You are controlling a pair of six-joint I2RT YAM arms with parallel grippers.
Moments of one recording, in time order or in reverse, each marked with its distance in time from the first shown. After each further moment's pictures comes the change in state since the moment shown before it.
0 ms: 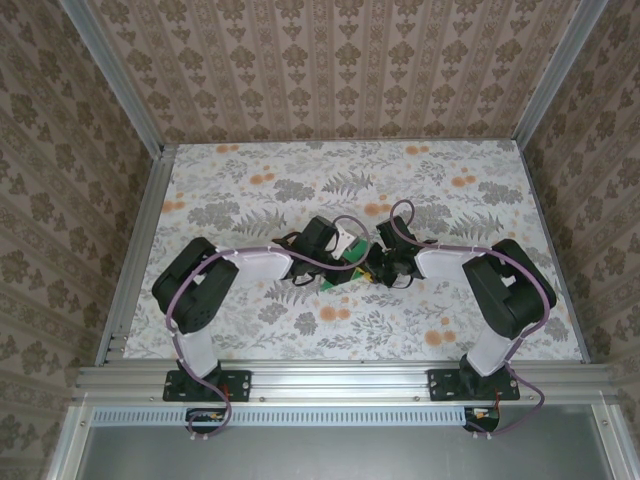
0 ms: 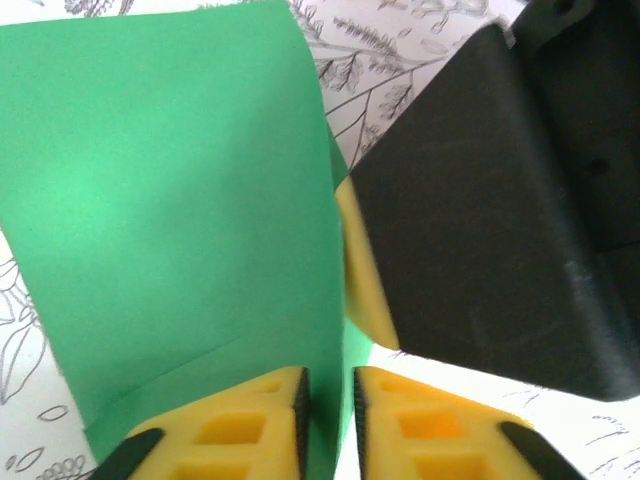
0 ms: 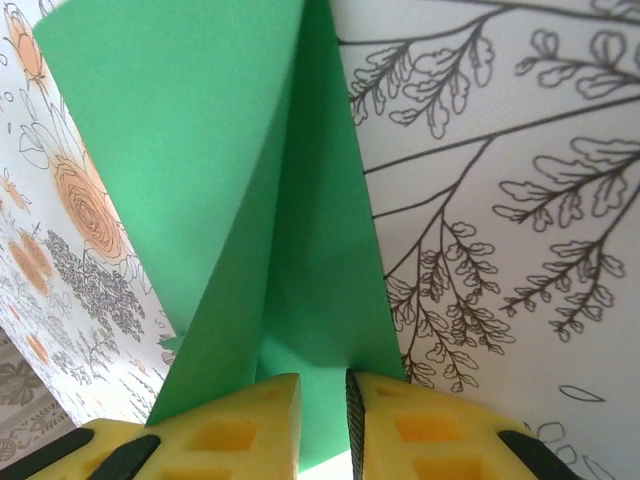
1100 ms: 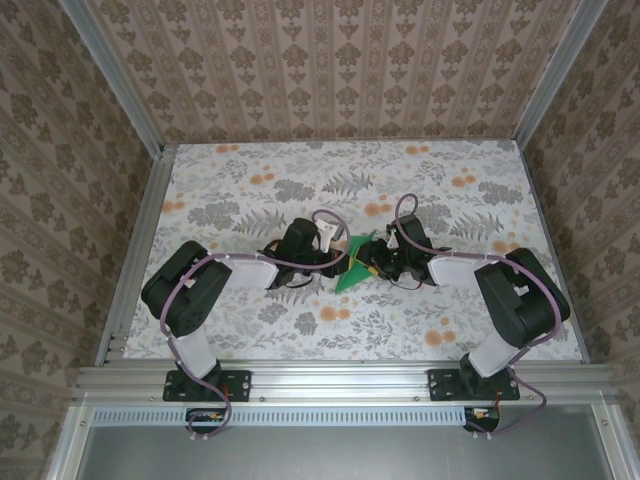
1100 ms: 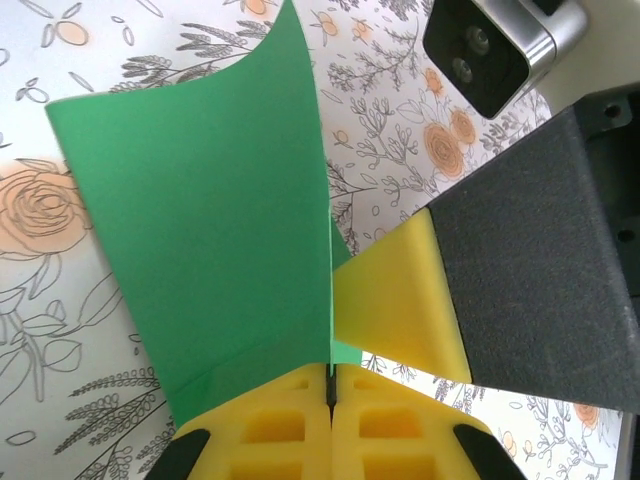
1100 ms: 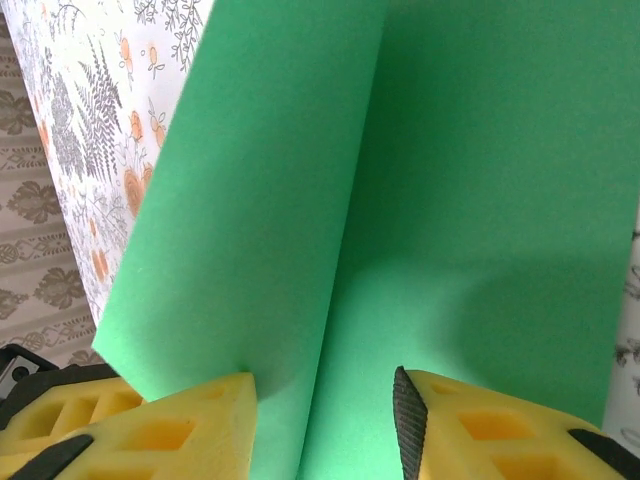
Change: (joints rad) left arm 0.068 -0.055 -0.195 0.432 0.150 -0.320; right arm -0.072 -0.075 -0.108 0.222 -0.116 -0.239
